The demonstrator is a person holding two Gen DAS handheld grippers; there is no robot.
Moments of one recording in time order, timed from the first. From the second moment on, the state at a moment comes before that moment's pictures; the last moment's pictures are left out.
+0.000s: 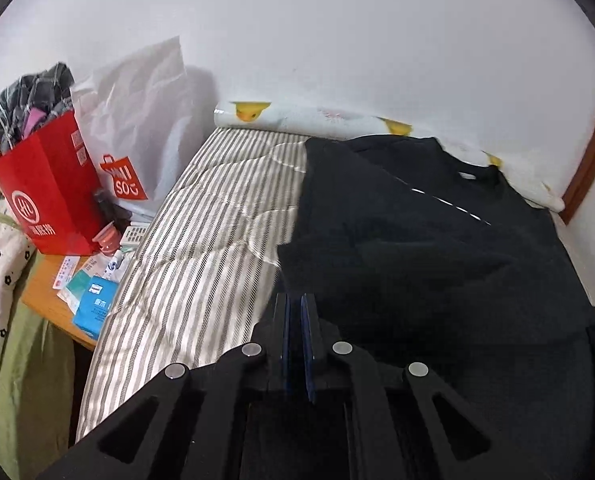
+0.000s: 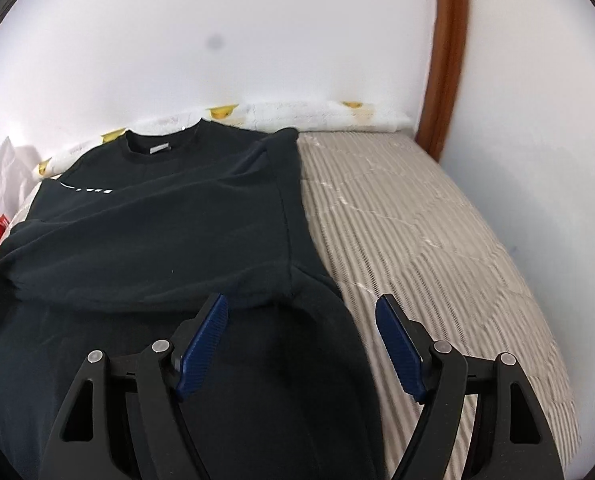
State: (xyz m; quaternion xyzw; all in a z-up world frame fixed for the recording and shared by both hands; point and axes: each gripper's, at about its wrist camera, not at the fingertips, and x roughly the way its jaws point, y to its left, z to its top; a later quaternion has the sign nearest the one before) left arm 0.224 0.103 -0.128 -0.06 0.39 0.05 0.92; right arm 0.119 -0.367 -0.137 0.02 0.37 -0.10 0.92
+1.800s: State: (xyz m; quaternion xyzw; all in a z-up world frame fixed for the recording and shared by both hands) left arm 0.024 0.071 -0.172 -0.09 0.44 0.01 0.89; right arm -0.039 -0.351 -0.194 0.04 0.40 -0.06 0.91
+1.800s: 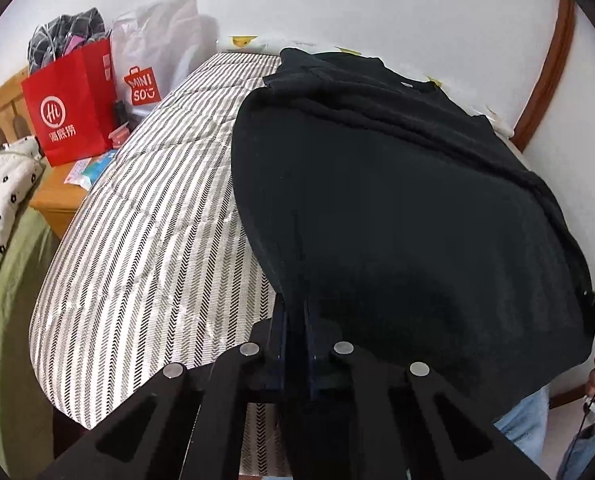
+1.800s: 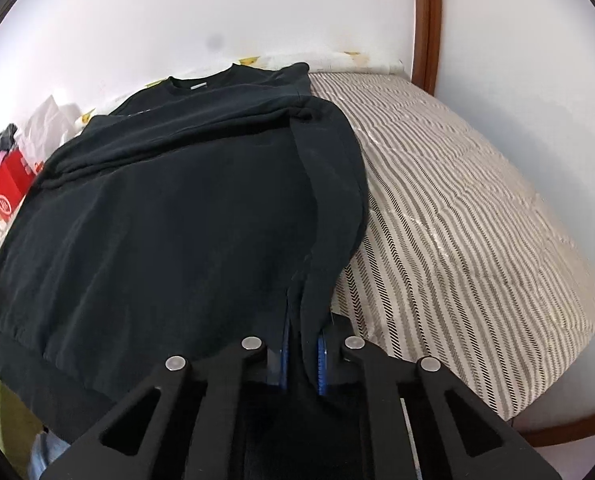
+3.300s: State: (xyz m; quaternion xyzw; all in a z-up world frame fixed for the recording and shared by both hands) left arm 0.221 0.101 -0.084 -0.10 0.32 0.01 0.94; right arm 0.144 -0.350 -0.059 0.08 0.28 0.01 0.96
